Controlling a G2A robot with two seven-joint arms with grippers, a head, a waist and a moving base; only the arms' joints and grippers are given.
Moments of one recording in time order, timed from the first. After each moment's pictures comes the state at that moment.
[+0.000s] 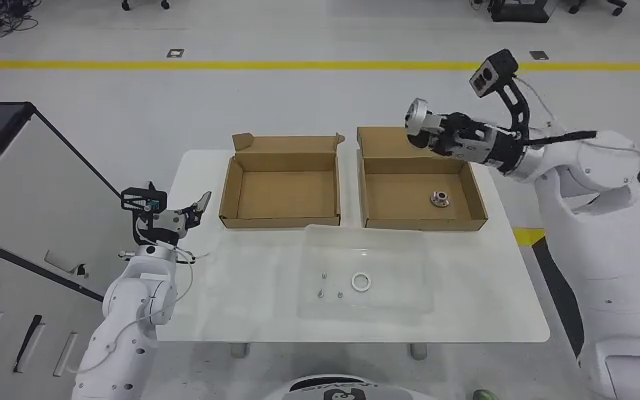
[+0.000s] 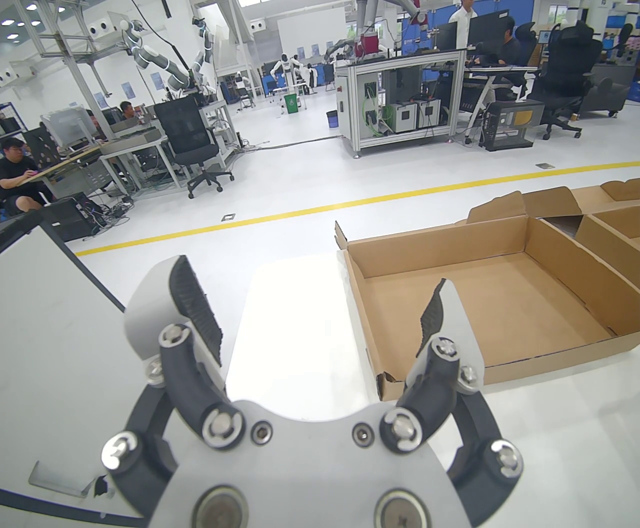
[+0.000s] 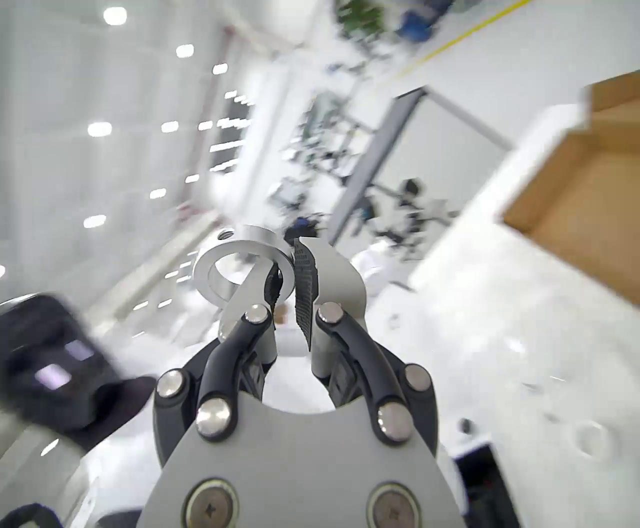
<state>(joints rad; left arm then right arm) 1.73 -1.15 -1.60 -1.80 1.33 0.00 0.00 -1.06 -0.93 1.44 -1.78 0.40 0.15 1.04</state>
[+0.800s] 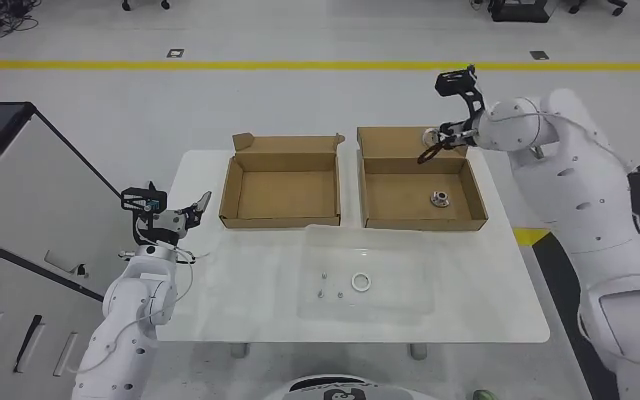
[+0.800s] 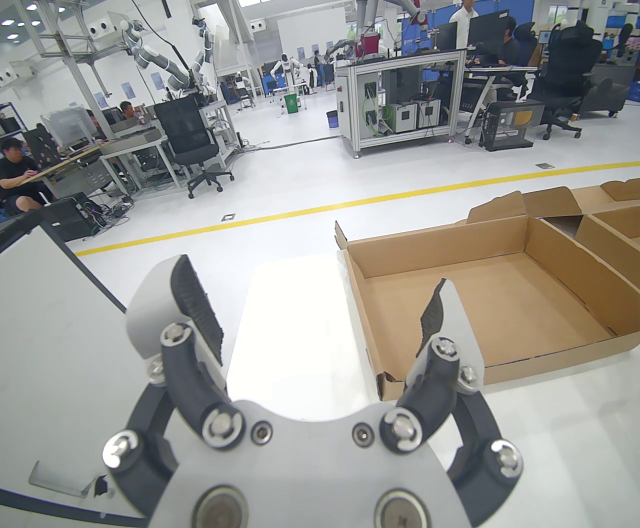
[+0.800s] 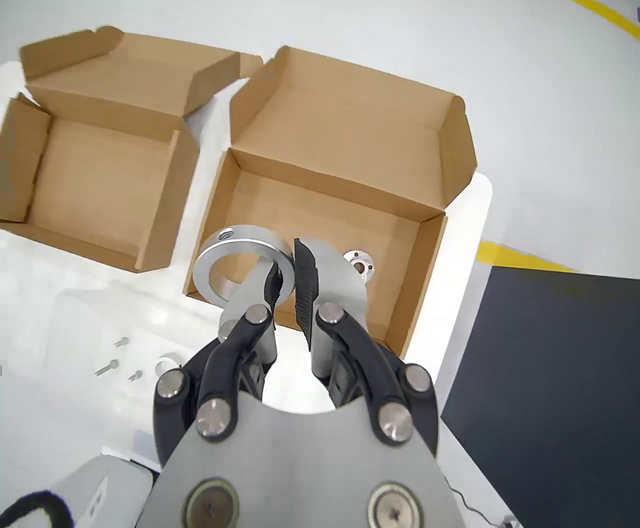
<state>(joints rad) 1.73 -1.15 -1.60 -1.80 1.33 0.00 0.00 -0.64 -0.96 0.96 -1.41 -0.72 0.16 1.28</state>
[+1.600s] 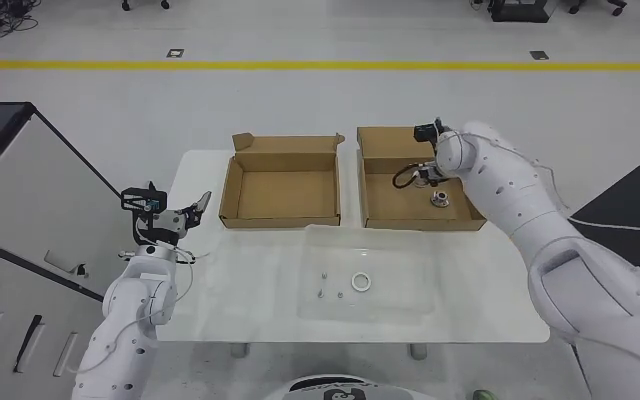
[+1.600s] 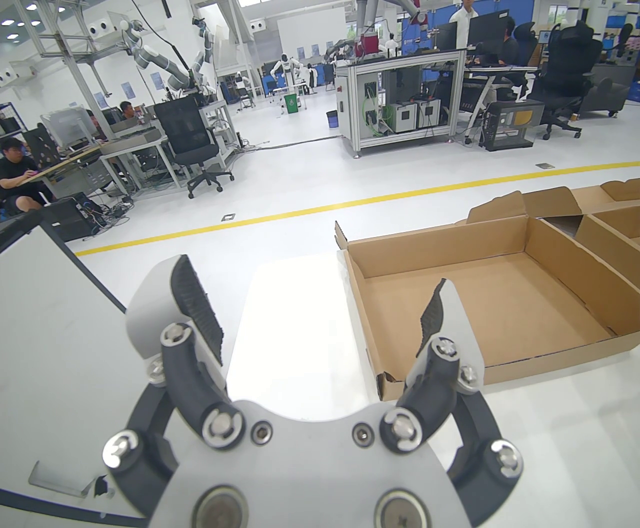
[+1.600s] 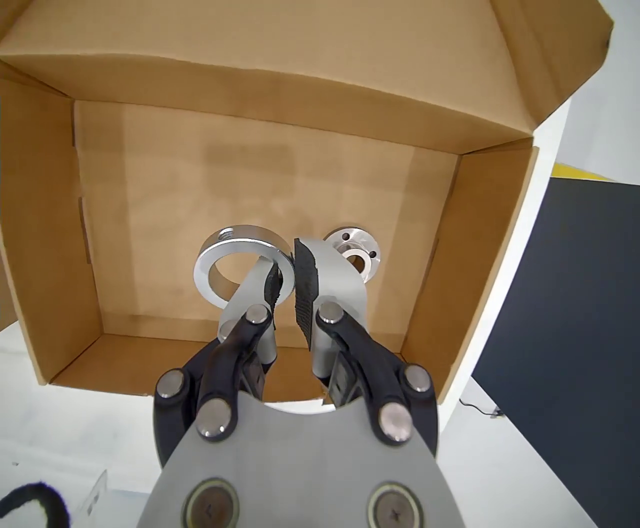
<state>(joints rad) 1.73 -1.15 -1.60 -1.80 1.33 0.00 0.00 -0.51 -1.17 0.62 -0.77 -0.68 0.18 1.10</state>
